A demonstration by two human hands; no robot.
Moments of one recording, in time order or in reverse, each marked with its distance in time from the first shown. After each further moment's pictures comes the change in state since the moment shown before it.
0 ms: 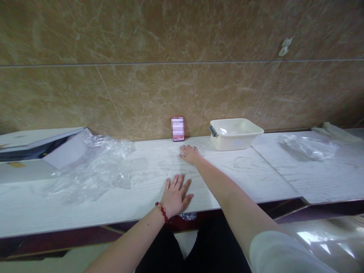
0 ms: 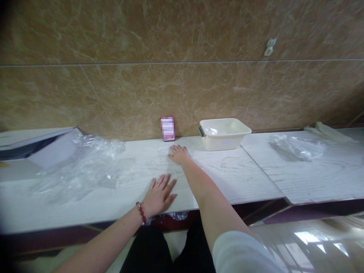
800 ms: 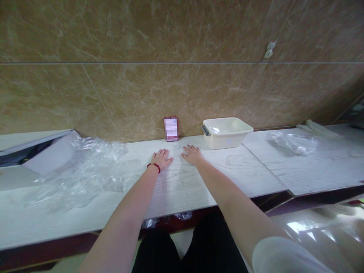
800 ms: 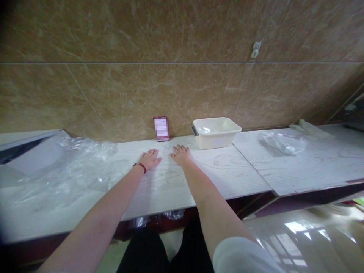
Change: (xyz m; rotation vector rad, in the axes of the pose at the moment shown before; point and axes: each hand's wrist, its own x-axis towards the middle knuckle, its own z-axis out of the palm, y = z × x) left_hand 0.128 -0.110 0.005 0.109 -0.030 -0.217; right_hand -0.025 0.024 -0.007 -0.020 -0.003 0.198
